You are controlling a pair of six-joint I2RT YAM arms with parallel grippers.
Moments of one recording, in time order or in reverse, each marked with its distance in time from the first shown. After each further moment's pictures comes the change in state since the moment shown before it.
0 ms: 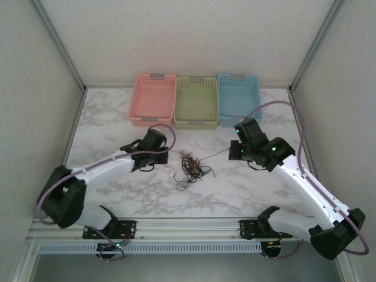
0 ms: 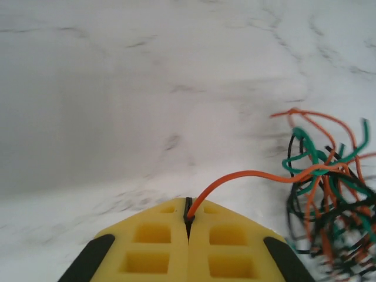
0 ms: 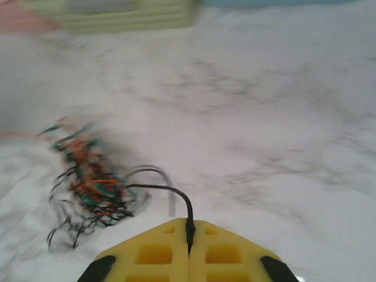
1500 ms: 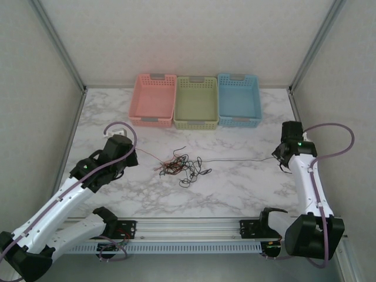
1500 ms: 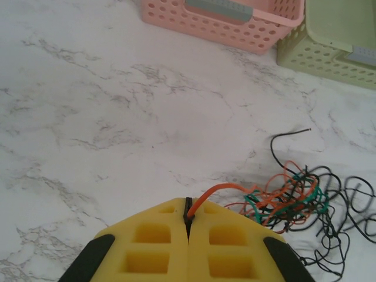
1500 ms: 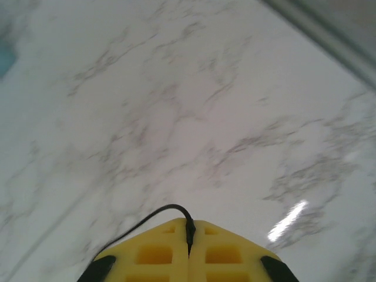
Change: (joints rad) left arm 0.037 -0.529 0.074 -0.456 -0.233 -0.095; right arm -0.634 -0.014 -0.195 0.057 0.034 0.135
